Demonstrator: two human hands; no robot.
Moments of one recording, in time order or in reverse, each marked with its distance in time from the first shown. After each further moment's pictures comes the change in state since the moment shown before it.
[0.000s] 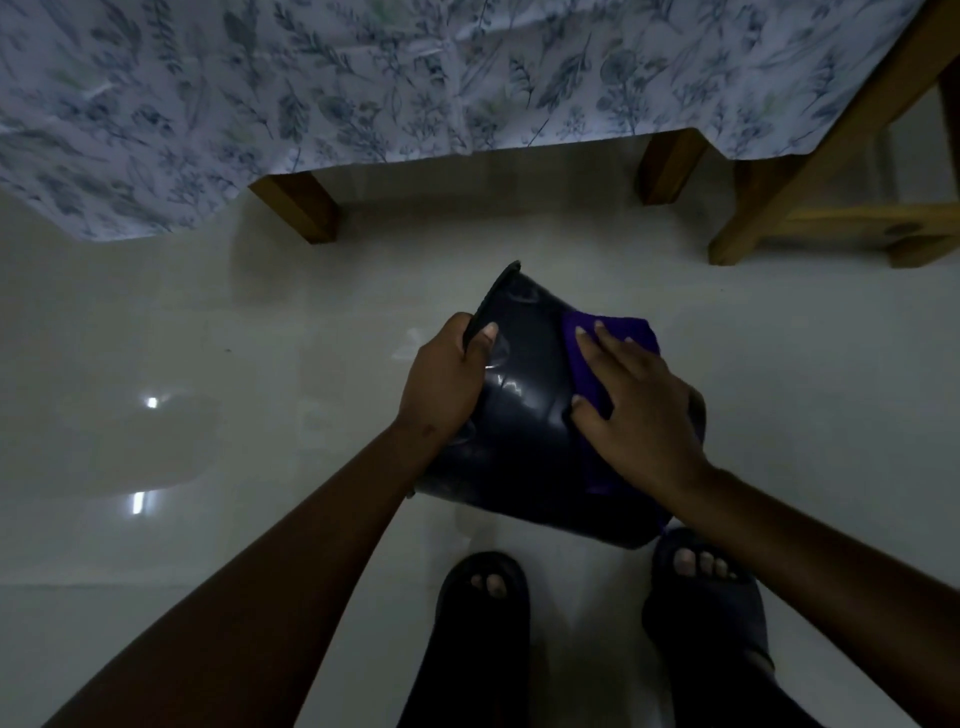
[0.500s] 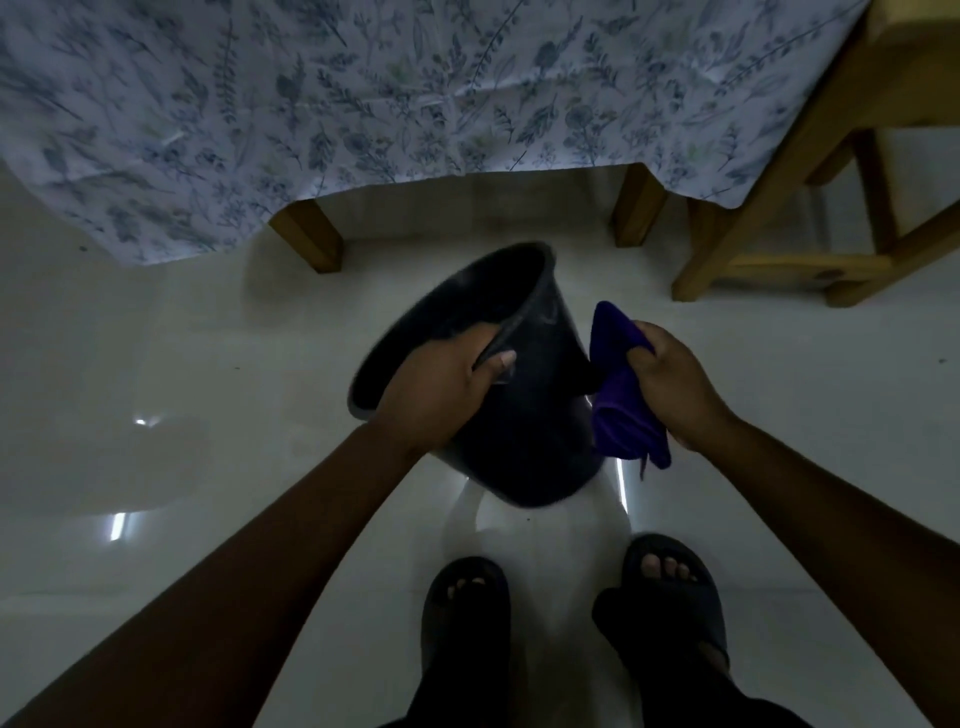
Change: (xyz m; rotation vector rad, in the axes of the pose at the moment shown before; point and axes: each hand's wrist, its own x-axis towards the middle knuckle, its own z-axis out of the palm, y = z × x) left_hand -0.029 0.051 -0.043 0.295 -0.030 0.445; right_hand 0.015 0.026 -0.072 0.742 -0.007 0.296
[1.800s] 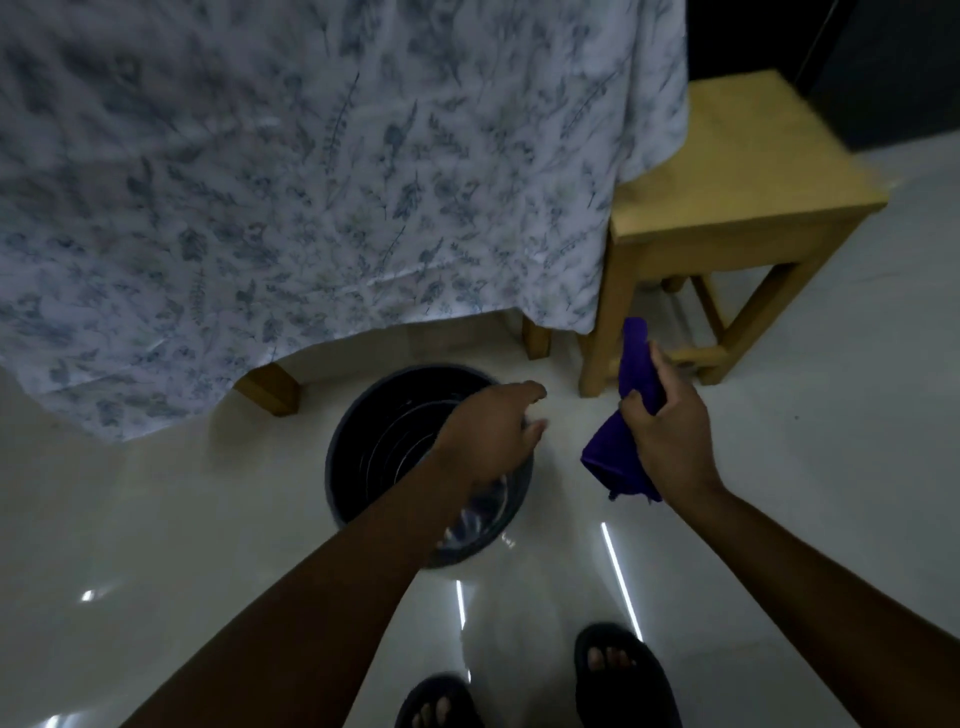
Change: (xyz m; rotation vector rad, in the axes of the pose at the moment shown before) left_hand 0.090 0.133 0.017 0.086 -0.135 0.239; right_hand -0.064 -0.054 -0.116 0.070 0.491 -0.253
